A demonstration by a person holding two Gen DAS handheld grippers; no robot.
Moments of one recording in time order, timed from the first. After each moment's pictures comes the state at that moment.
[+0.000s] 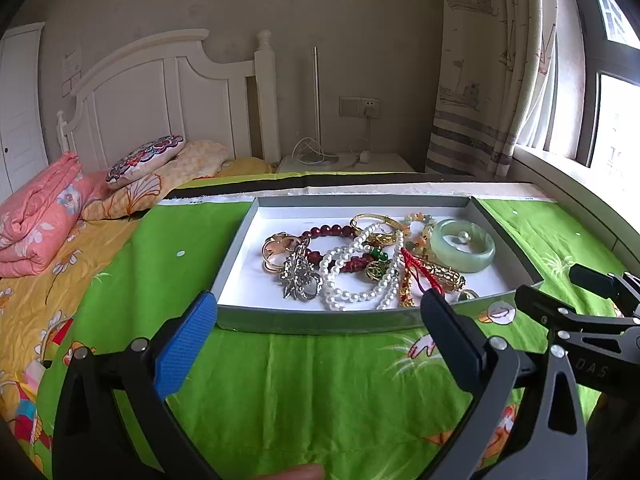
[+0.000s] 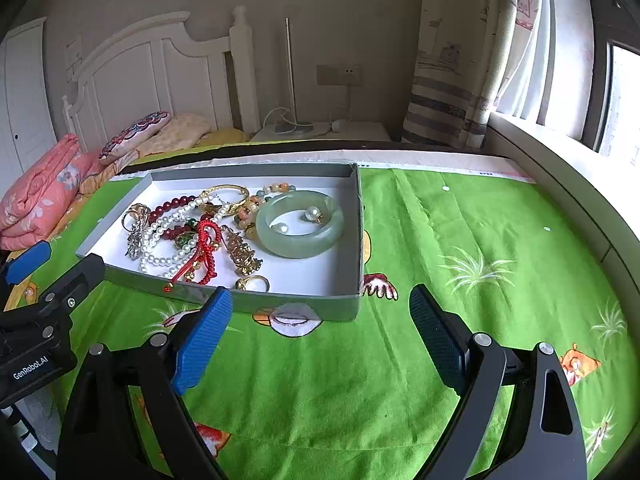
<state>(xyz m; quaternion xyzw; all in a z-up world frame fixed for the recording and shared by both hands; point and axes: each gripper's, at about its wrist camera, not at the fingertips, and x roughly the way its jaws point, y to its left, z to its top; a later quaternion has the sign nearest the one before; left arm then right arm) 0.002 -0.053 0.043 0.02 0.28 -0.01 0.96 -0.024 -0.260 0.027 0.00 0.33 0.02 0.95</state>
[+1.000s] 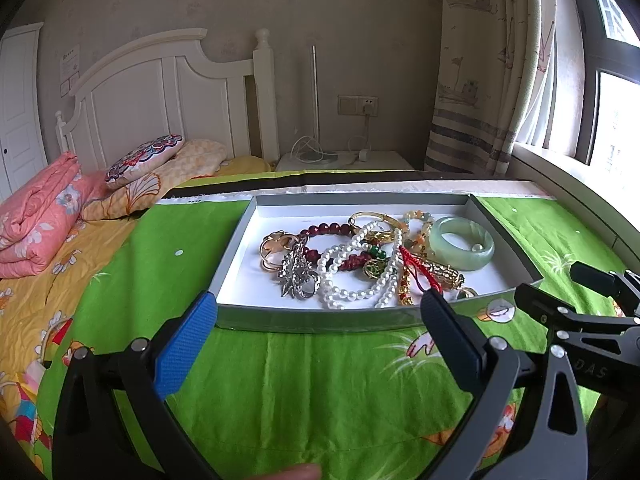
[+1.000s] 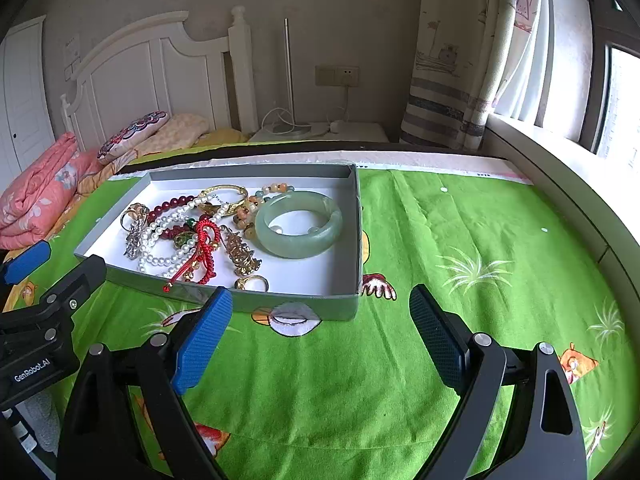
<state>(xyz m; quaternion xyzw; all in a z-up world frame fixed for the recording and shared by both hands) 0.001 -0.056 0.041 0.02 0.28 -0.01 0.96 -0.025 -0.261 0.028 0.00 0.32 0.01 0.95</state>
